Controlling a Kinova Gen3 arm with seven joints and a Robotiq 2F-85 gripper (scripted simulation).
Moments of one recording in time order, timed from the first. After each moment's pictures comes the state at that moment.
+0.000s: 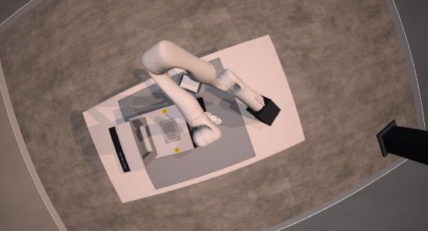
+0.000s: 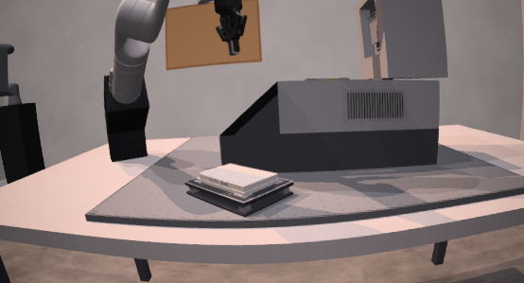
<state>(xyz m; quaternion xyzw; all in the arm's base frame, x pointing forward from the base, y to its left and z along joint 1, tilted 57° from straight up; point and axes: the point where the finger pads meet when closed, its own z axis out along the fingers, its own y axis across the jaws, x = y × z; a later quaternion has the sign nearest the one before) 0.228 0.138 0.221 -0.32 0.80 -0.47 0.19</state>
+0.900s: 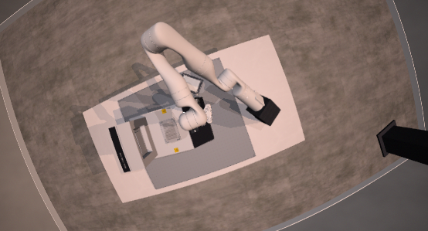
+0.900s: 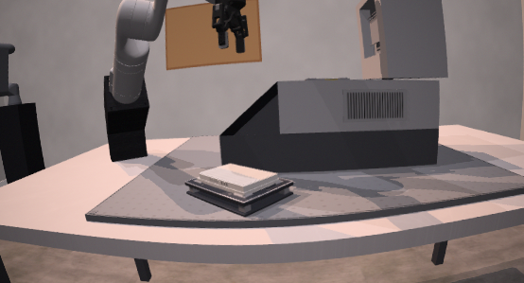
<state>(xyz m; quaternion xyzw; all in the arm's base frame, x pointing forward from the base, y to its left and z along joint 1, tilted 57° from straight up) 0.227 0.073 0.274 0.11 0.86 -0.34 0.36</state>
